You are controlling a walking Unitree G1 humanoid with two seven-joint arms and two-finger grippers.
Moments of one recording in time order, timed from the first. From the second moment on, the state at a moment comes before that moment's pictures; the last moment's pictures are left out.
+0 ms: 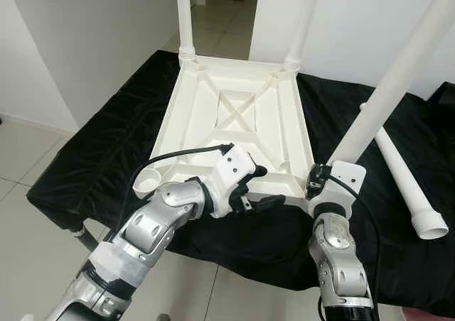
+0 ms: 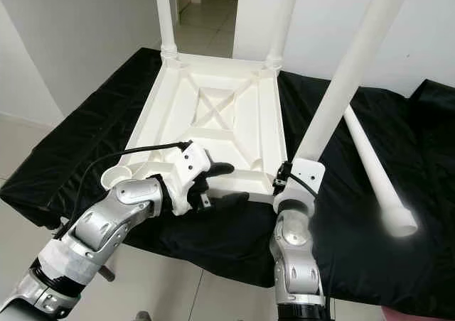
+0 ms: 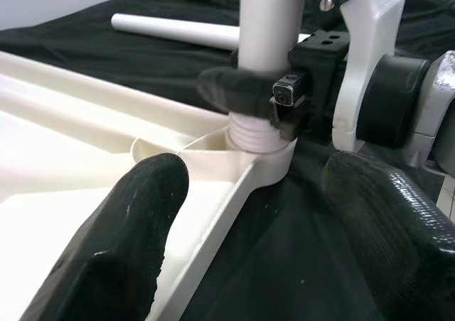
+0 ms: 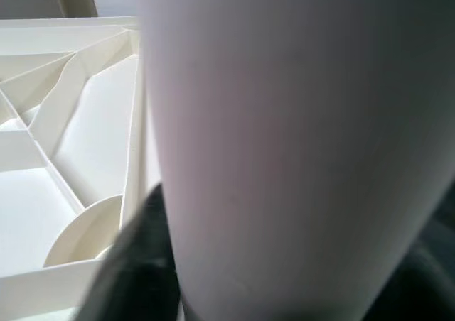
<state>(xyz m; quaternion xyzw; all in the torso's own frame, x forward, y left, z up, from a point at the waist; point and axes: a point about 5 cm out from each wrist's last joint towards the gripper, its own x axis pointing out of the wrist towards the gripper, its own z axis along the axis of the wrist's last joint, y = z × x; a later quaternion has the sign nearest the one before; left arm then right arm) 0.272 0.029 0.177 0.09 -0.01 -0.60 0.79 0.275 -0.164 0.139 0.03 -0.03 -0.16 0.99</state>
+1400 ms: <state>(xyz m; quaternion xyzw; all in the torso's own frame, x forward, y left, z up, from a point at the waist) 0.265 0.025 0.169 0.10 0.00 -0.61 0.79 0.287 -0.204 0.148 -0.05 -0.04 0.27 0.96</state>
